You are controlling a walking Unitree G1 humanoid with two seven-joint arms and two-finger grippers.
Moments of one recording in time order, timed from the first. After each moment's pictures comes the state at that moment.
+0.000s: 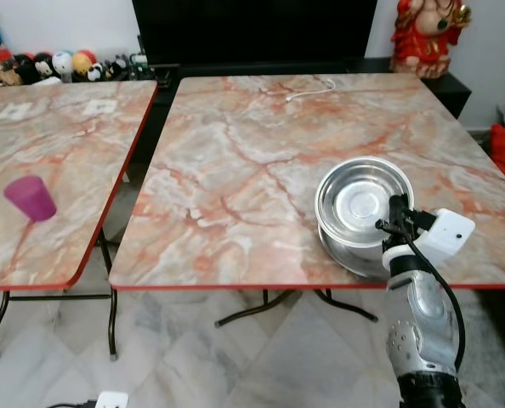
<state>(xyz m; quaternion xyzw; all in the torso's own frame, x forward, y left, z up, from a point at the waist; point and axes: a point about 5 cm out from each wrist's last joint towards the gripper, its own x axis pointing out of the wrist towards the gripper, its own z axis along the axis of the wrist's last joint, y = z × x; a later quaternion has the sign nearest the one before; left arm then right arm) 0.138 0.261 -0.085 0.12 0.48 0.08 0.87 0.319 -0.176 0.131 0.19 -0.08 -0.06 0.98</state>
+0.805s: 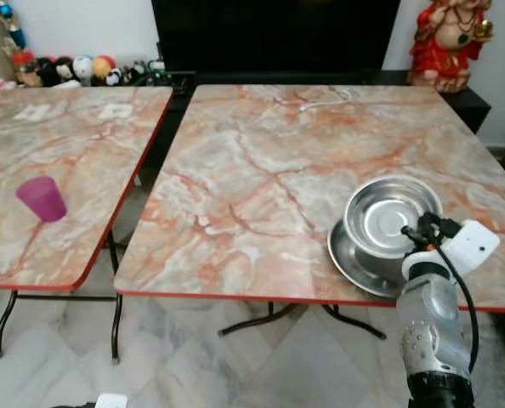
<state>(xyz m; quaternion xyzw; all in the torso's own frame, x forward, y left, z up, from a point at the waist) 0.144 0.256 -0.084 0.12 0.47 0.08 0.87 0.310 -0.215 0.119 0.23 -0.02 -0.21 0.95</state>
